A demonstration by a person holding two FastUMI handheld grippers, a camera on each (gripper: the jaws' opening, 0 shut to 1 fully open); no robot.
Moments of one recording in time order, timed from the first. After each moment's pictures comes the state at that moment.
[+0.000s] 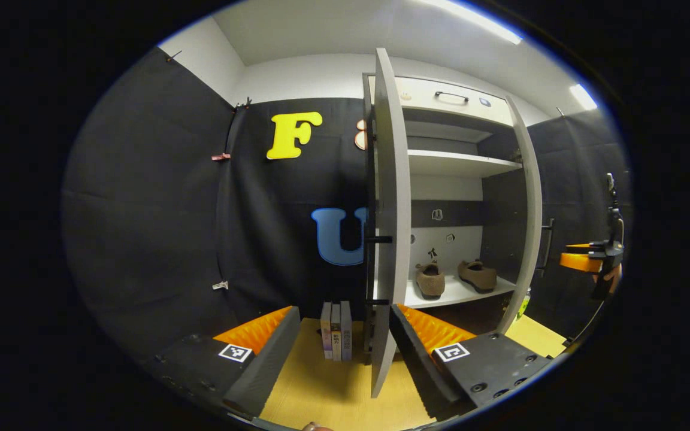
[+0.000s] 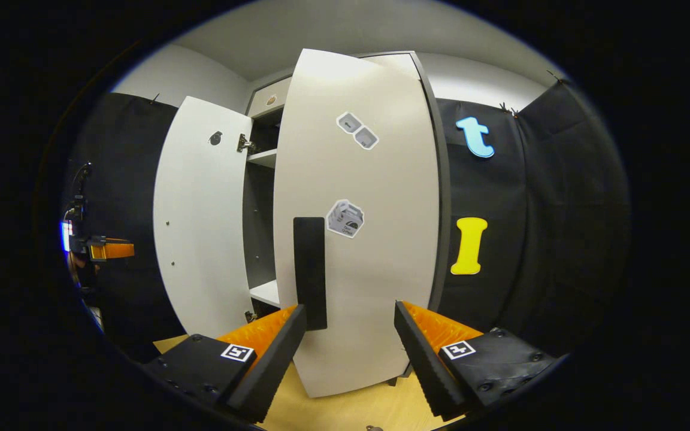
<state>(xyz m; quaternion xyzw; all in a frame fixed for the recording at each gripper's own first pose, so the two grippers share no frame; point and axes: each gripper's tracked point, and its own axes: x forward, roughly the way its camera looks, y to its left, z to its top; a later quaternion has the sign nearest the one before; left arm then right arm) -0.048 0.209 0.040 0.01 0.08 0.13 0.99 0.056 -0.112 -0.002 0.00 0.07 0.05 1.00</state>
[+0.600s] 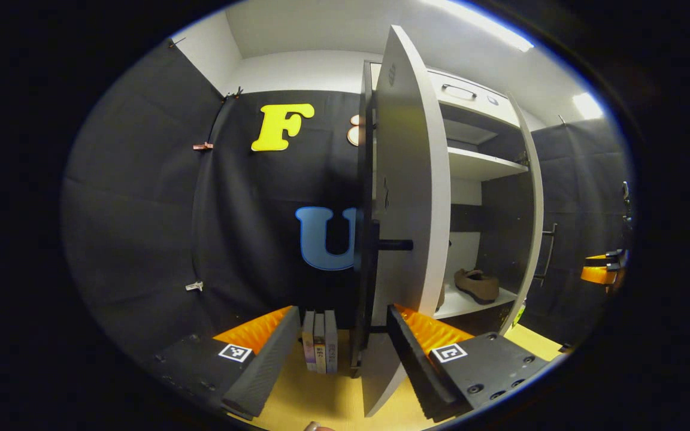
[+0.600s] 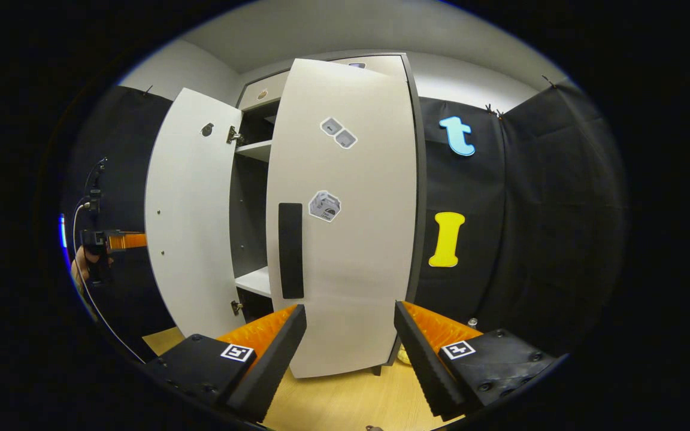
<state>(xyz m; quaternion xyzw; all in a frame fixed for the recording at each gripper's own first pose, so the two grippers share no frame) 0.012 0.215 0.034 -0.01 0.07 0.10 0.99 0.038 -0.119 -0.008 -0.02 0.09 0.02 1.00</state>
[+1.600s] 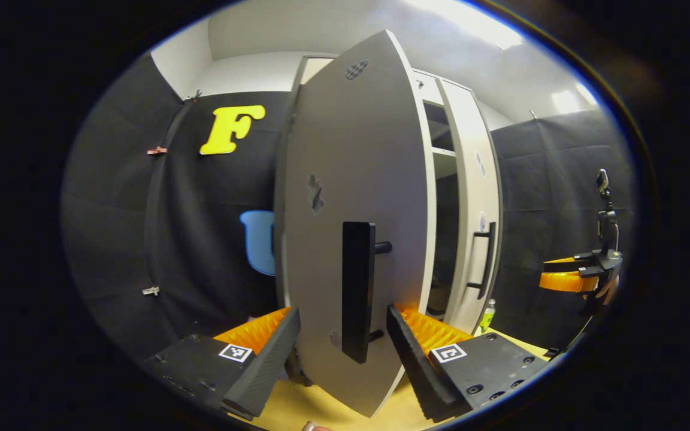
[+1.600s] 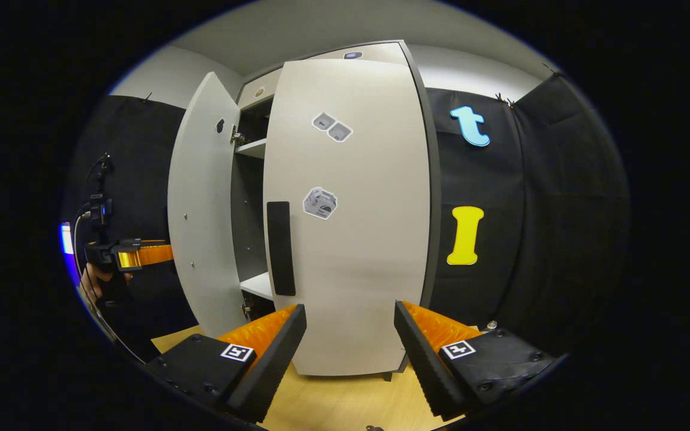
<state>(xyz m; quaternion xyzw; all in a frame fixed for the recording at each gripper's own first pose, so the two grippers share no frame) 0.090 0.075 0.029 -0.01 0.05 0.00 1.00 0.068 -0.127 -0.019 0.01 0.09 0.06 0.99</state>
